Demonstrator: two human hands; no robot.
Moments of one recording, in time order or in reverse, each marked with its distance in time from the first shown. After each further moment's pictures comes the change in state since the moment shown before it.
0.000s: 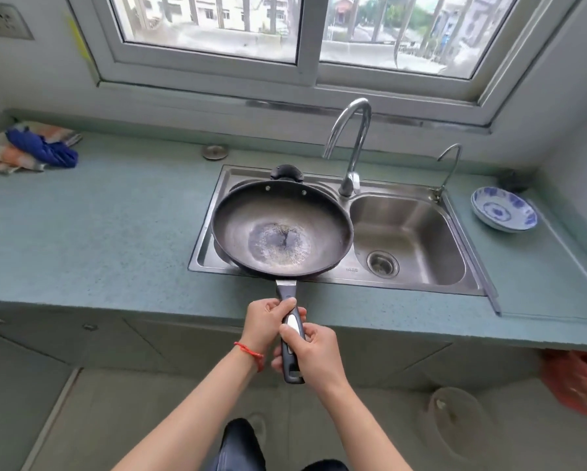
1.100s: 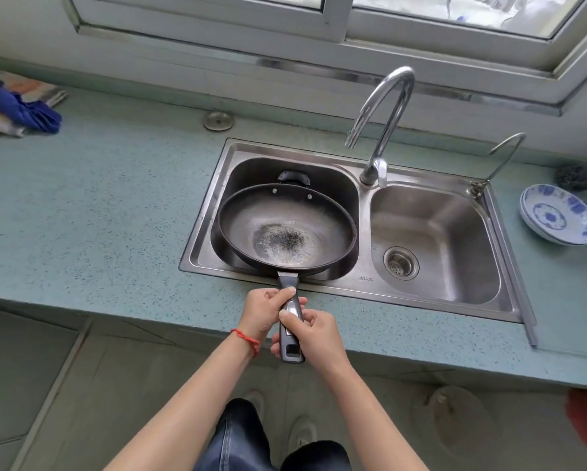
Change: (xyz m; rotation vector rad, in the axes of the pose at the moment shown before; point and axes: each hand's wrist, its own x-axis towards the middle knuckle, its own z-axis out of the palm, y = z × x) left_hand 0.089 0.005 0.001 -0.014 0.008 -0.111; right_hand 0.094 -0.028 -0.013 -0.025 -0.148 0.173
